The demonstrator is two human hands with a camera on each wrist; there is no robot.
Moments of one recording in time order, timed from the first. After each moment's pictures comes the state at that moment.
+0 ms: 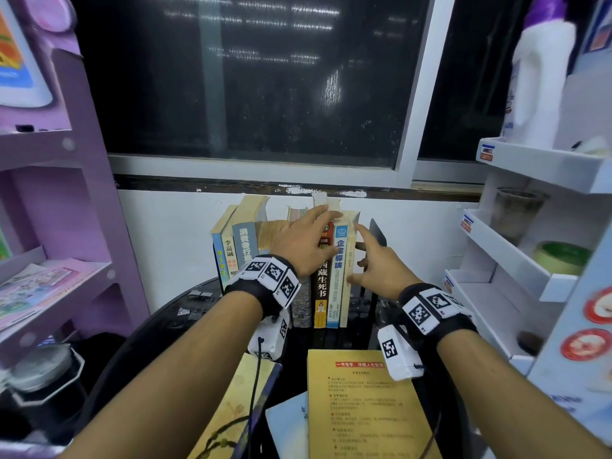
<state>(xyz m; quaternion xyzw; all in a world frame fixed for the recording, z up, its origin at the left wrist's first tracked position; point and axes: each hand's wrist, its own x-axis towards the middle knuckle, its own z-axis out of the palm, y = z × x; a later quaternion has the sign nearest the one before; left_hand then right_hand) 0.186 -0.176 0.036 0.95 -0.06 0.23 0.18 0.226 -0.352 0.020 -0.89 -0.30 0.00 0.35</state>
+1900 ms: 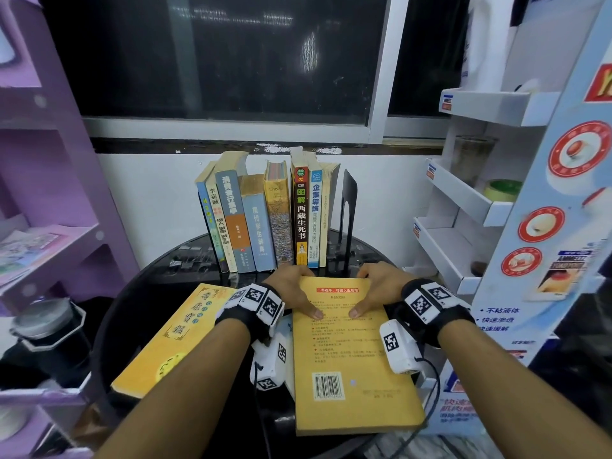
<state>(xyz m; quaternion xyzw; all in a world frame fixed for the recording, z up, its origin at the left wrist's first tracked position) 0.100 -0.216 -0.070 0.95 0.03 -0.11 0.30 0.157 -0.420 -0.053 -0.96 -0.18 0.18 0.14</state>
